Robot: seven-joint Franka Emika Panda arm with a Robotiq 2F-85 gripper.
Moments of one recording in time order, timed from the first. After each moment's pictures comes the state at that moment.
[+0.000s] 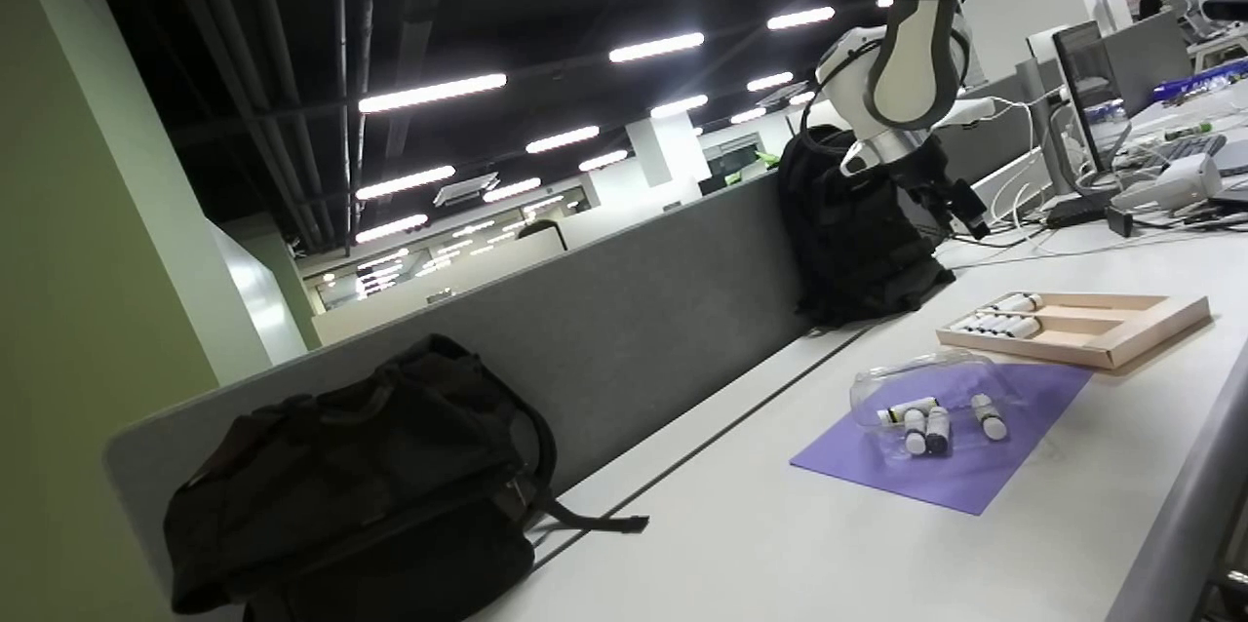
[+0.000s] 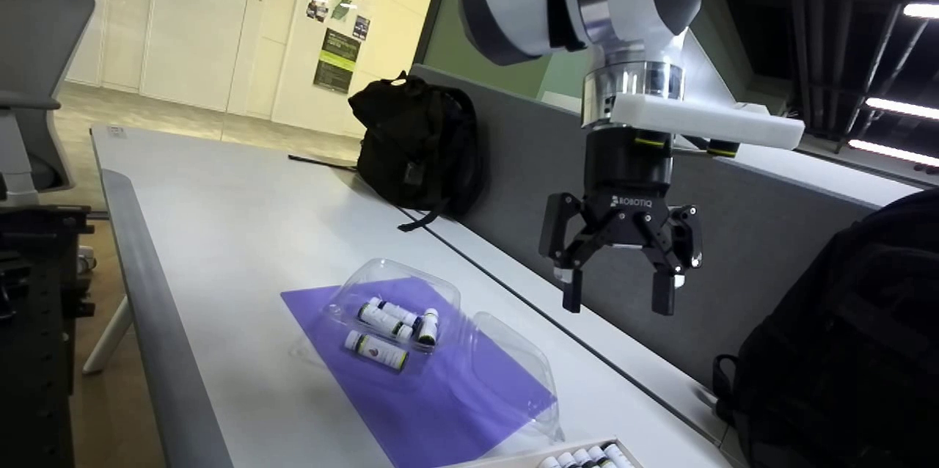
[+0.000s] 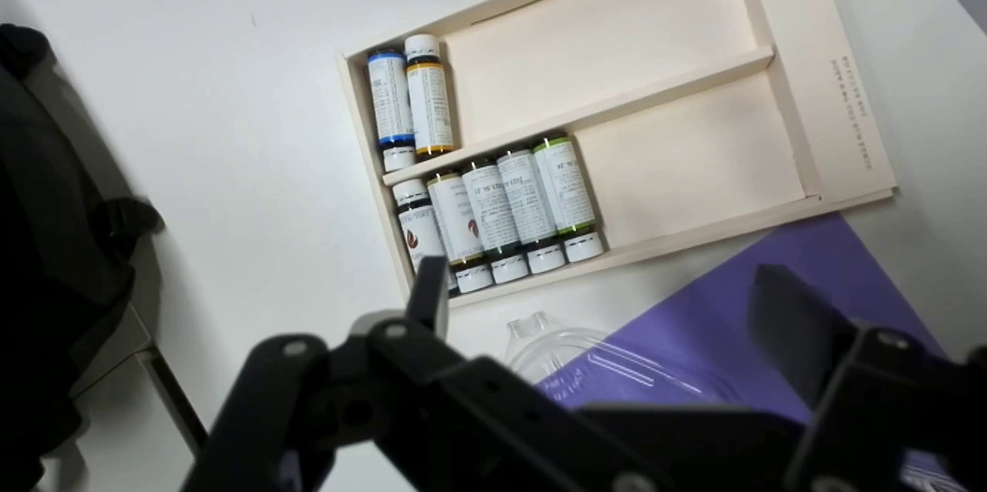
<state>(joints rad) -0.20 0.20 -0.15 -2.27 -0.59 2.51 -0.79</state>
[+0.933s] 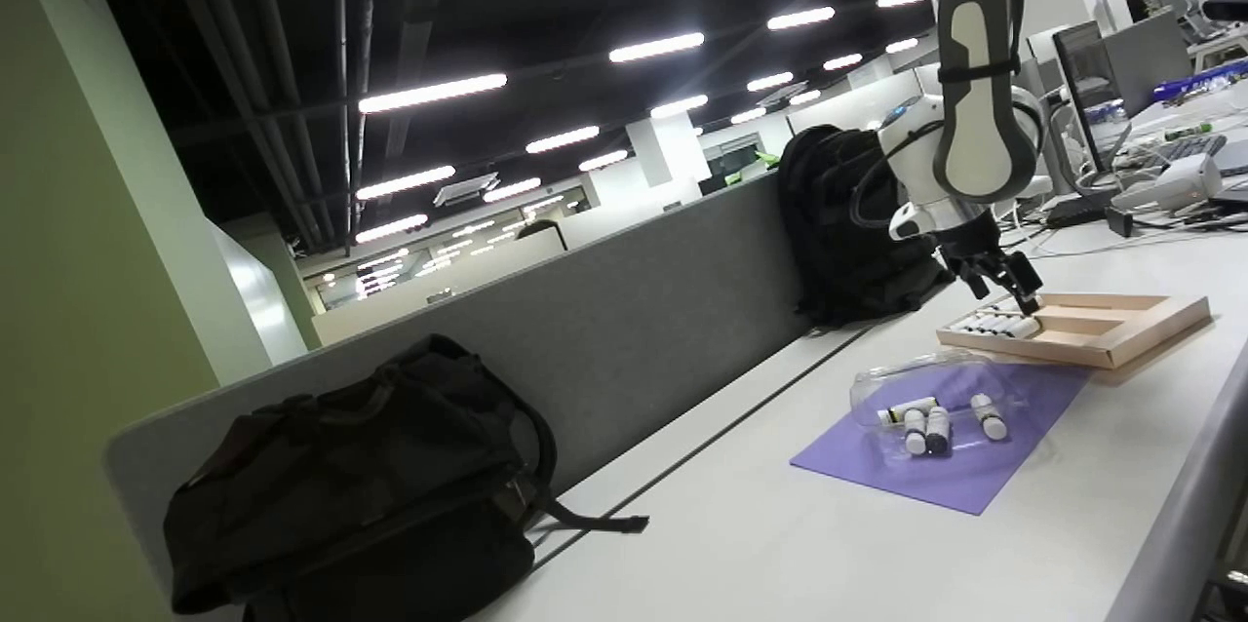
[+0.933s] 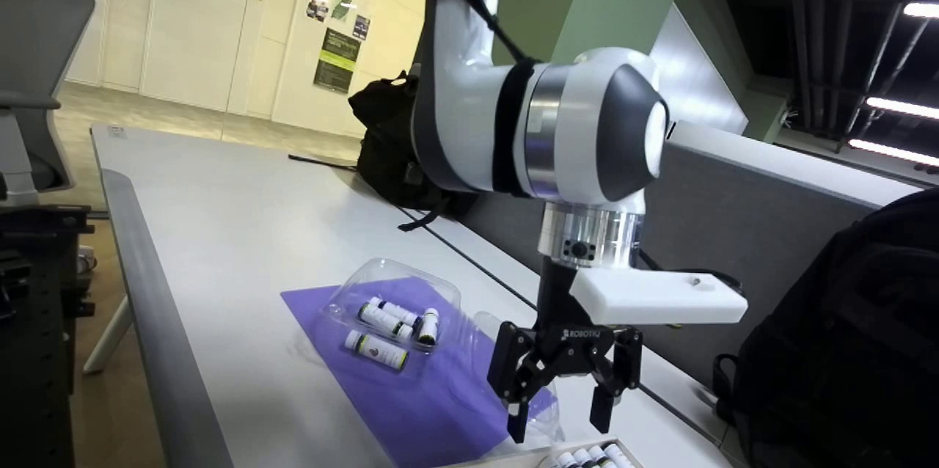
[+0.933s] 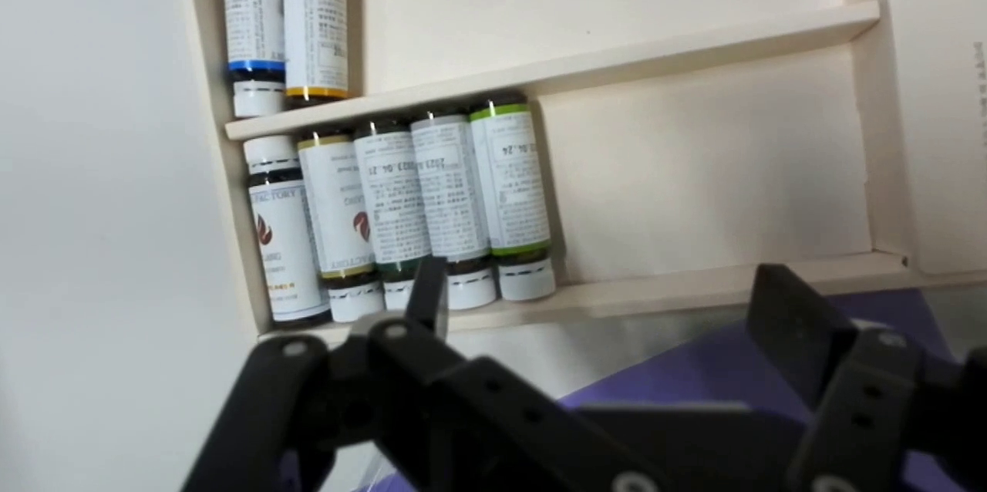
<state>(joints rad) -0.28 0.47 -0.17 -2.30 -0.62 2.86 -0.91</state>
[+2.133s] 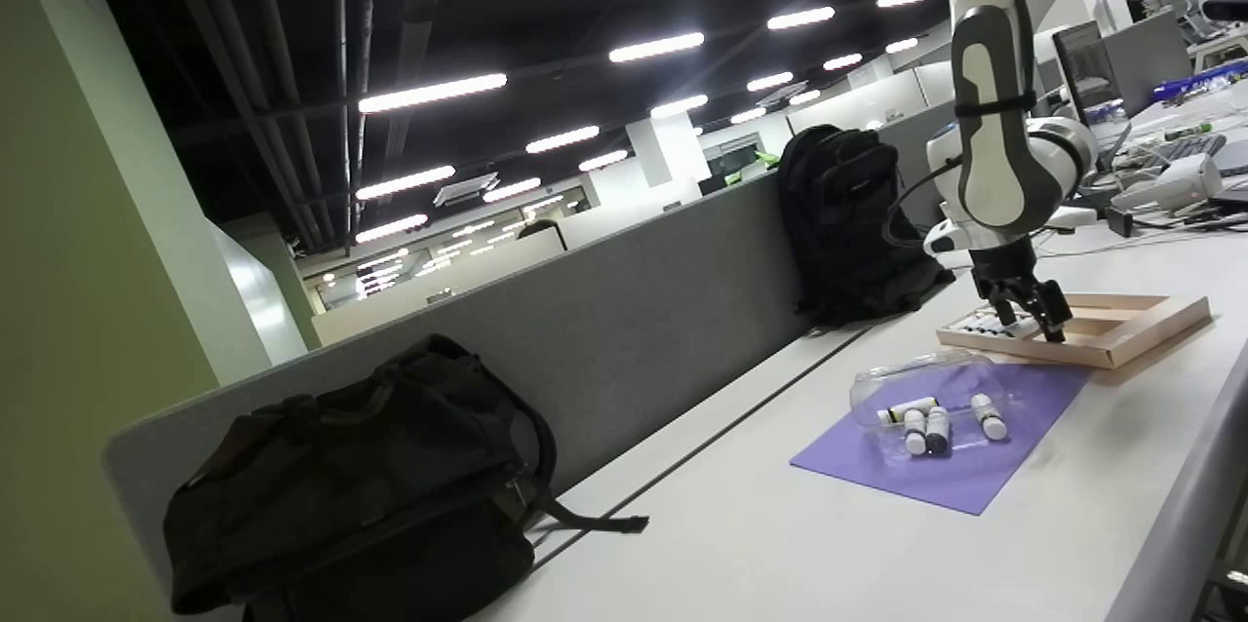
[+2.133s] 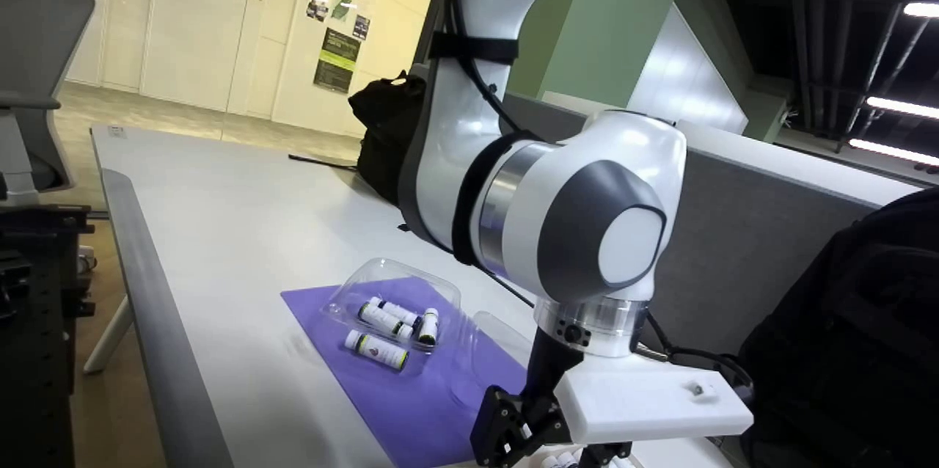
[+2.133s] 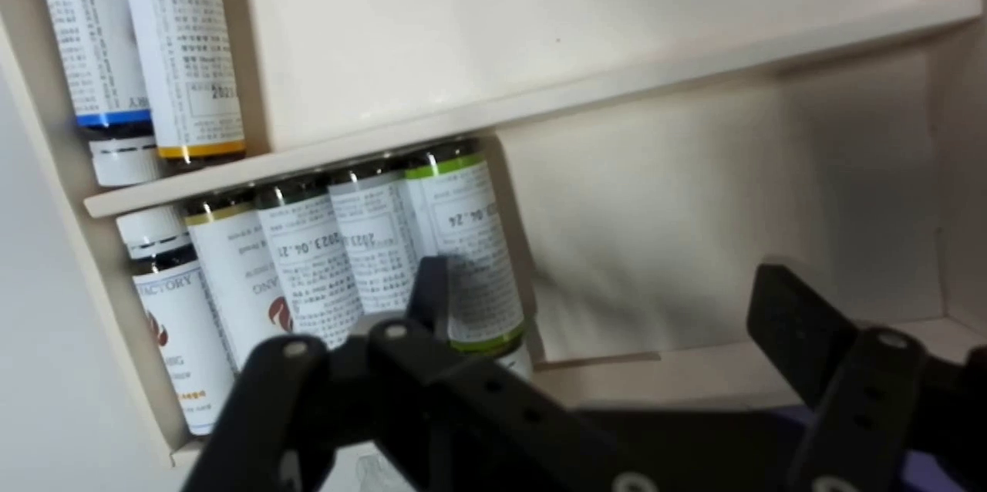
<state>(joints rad) -0.41 0.60 -0.11 -2.30 -0.41 3.04 -1.10</state>
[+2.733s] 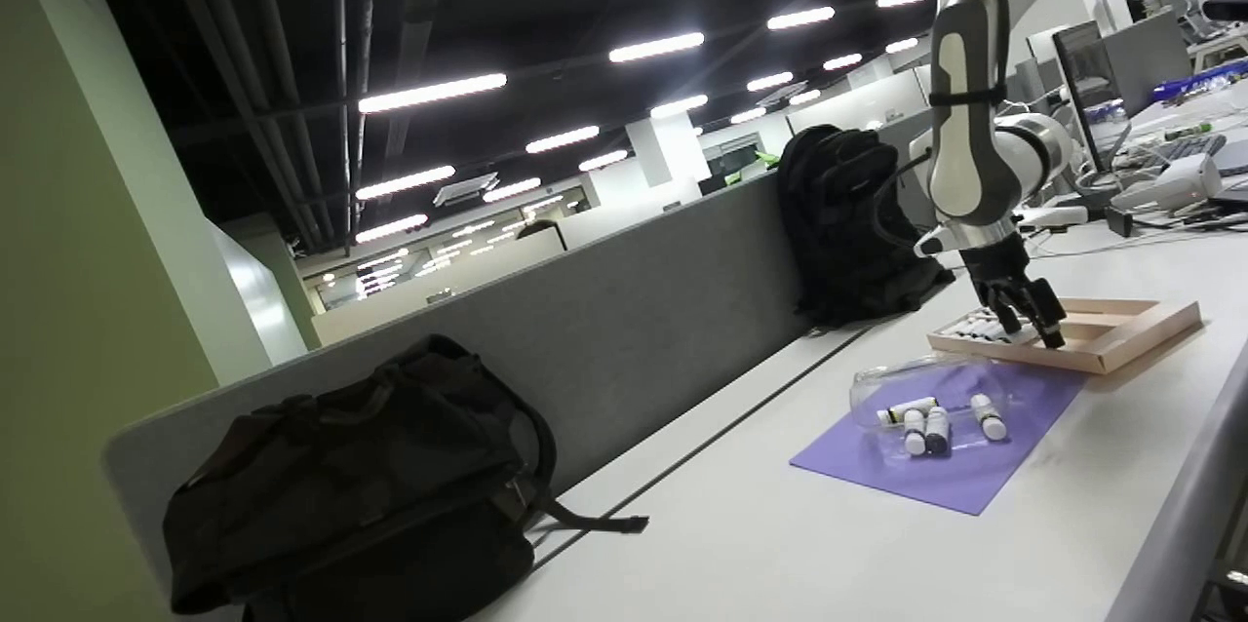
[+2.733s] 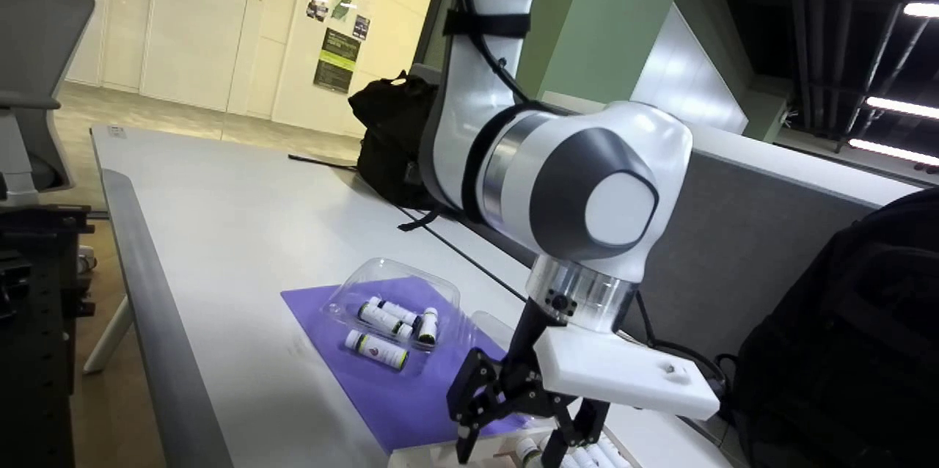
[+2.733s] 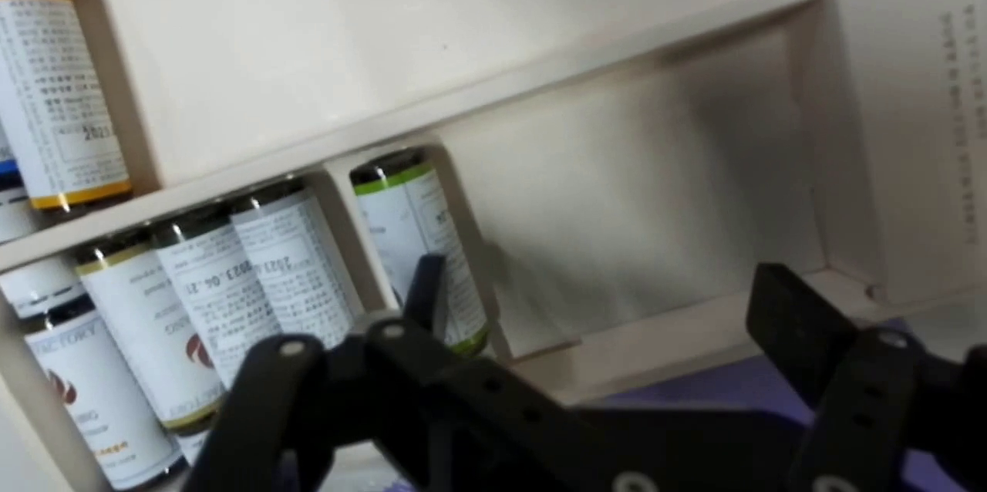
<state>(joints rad) -0.47 0.55 0.01 -2.30 -0.27 2.82 -1.14</state>
